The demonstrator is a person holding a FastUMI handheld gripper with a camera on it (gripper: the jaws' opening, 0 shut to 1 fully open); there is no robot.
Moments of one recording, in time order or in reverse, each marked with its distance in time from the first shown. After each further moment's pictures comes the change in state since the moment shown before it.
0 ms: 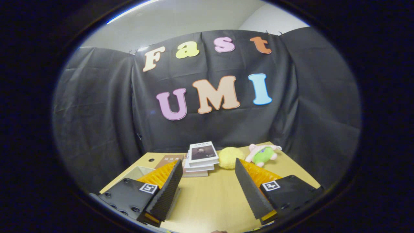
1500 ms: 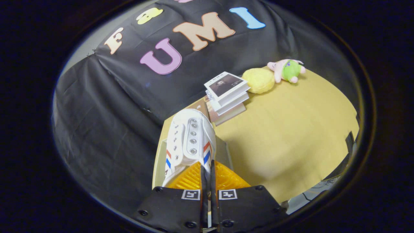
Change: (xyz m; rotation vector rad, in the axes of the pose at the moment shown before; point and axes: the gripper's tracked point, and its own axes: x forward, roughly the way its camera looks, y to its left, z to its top) arm 0.036 0.188 -0.162 0.422 0.617 0.048
